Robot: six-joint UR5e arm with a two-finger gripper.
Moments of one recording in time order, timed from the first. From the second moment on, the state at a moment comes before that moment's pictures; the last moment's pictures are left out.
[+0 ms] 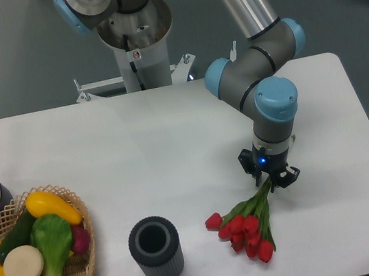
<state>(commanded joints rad) 2.65 -2.10 -1.71 -0.74 1.47 1.27</state>
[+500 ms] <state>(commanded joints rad) 2.66 -2.06 -1.68 -0.74 1.45 1.26</state>
